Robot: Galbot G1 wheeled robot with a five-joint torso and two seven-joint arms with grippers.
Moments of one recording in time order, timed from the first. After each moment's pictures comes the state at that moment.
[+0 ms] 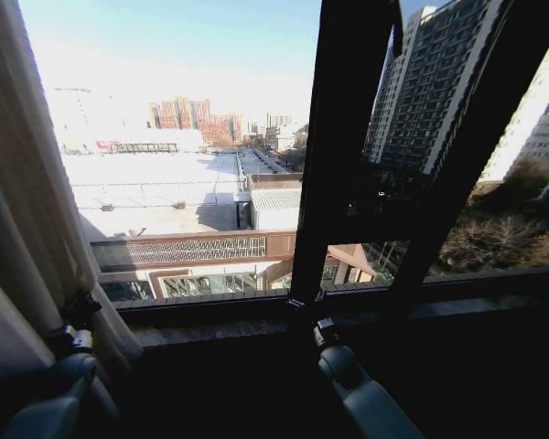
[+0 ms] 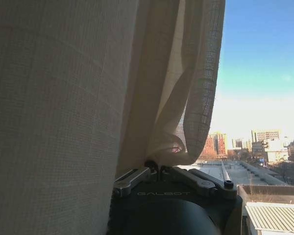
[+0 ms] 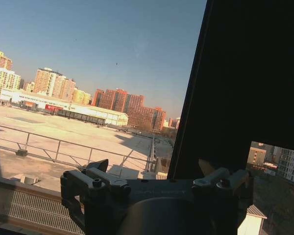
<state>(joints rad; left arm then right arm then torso) 1.15 -0.96 -0.72 -1.47 -0.52 -0.26 -0.22 -1.01 1.21 0.13 1.66 0.12 0.02 0.23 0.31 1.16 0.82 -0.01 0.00</state>
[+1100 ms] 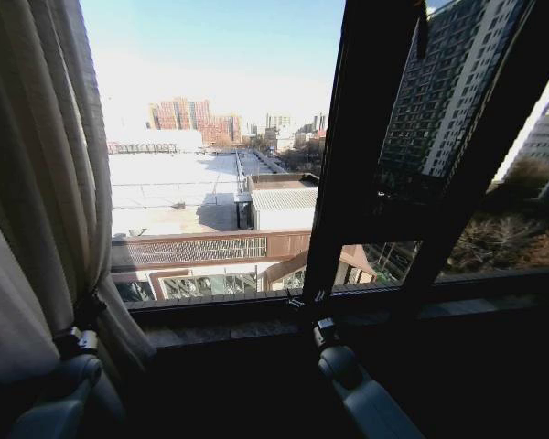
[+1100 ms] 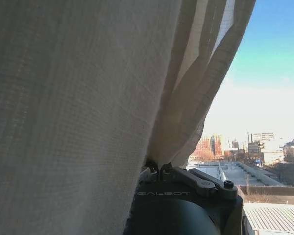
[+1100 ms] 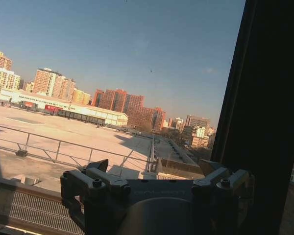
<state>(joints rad) 1.15 -0.97 -0.71 -1.48 -0.51 -0.26 -0.22 -1.01 1.21 0.13 1.66 0.12 0.02 0.23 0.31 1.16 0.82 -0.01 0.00</state>
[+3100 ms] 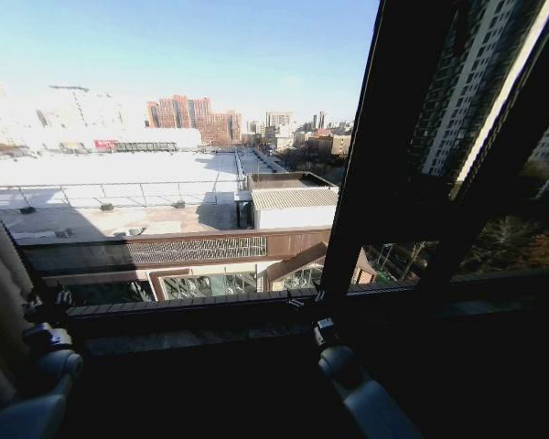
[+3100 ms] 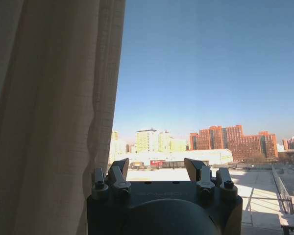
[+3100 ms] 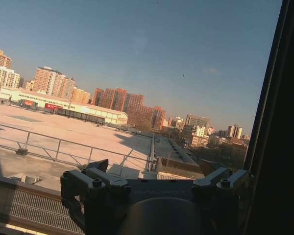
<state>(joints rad) 1.20 -1.03 -0.80 -1.57 -0.40 -0.21 -0.39 -1.01 1.21 0.13 1.66 0.12 0.02 0.23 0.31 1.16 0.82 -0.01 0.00</state>
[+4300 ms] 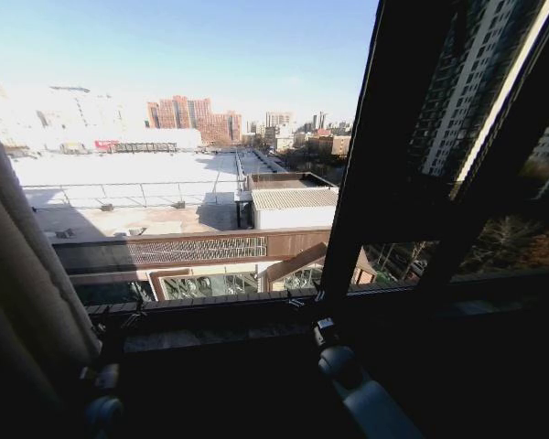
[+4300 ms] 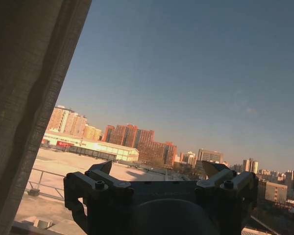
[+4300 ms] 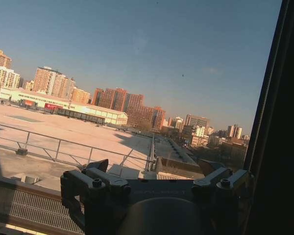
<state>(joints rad) 1.42 -1.25 -0.80 -1.82 -0.58 -0.26 -0.02 -1.01 1.21 0.13 1.66 0.12 0.02 0.23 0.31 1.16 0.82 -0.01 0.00</state>
